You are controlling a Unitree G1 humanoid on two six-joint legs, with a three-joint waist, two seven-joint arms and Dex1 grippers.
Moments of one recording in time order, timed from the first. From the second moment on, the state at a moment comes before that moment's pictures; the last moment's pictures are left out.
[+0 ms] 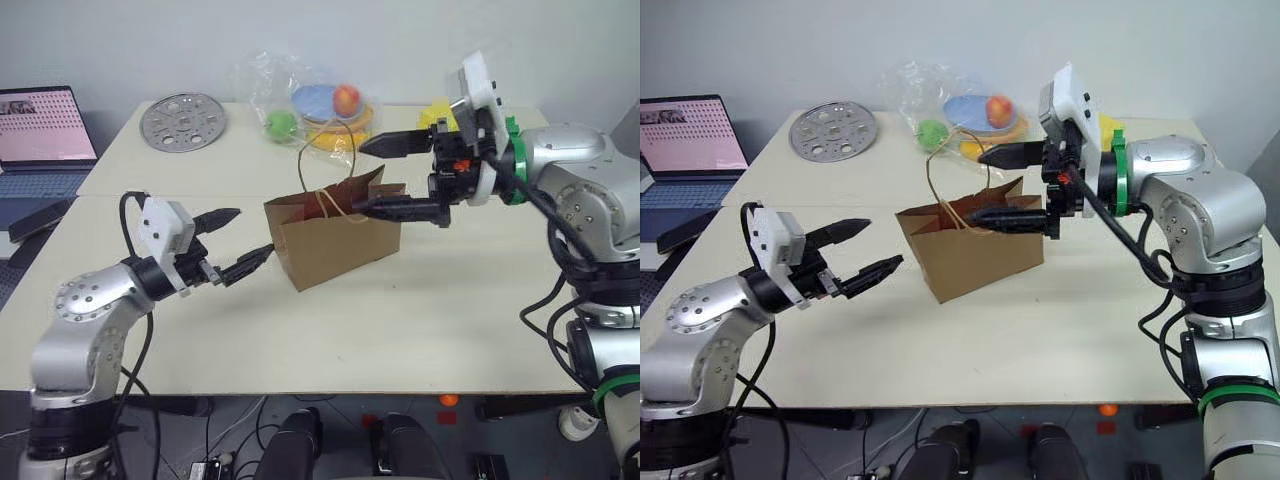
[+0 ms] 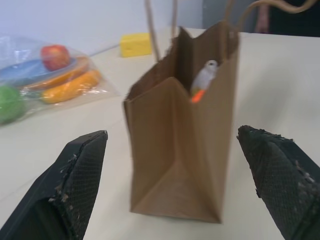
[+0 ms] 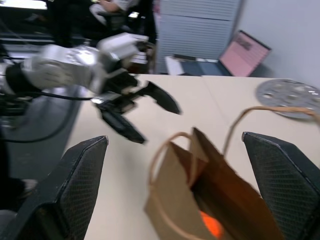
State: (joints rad) left arm -0.25 0.62 0.26 -0.22 -0.45 0.36 -0.85; right arm -1.02 -0.66 0.09 -0.16 0.64 0.82 1.14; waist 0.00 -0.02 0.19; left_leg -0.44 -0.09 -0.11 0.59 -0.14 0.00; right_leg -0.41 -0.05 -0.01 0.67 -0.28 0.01
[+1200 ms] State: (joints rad) left arm -0.30 0.64 0.18 -0.17 -0.54 0.40 -0.92; right arm -1.01 -0.72 0.09 -0.18 0.64 0.83 1.11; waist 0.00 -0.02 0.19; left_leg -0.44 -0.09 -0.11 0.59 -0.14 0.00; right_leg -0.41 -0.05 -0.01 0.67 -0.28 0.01
